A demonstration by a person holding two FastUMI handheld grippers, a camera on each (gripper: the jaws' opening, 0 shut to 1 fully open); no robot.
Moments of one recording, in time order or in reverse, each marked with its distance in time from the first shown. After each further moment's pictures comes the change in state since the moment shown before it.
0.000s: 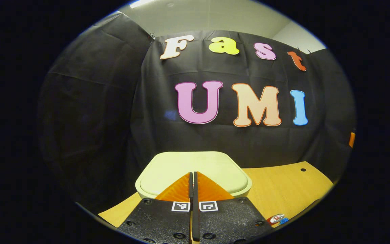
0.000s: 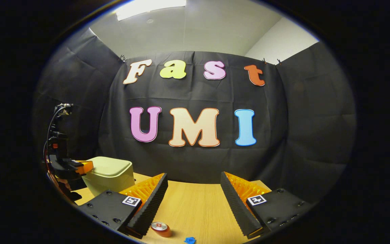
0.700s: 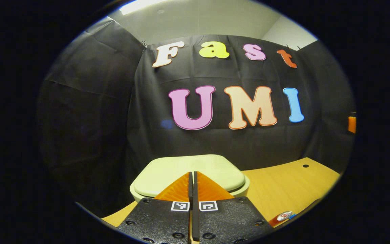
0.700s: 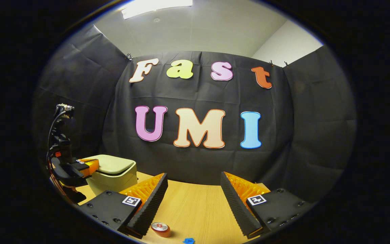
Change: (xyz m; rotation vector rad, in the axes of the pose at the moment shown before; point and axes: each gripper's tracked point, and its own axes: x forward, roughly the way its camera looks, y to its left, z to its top) left arm -0.009 -0.024 0.025 0.076 -0.136 -0.038; right arm 0.005 0.005 0.003 -0.026 -0.011 0.058
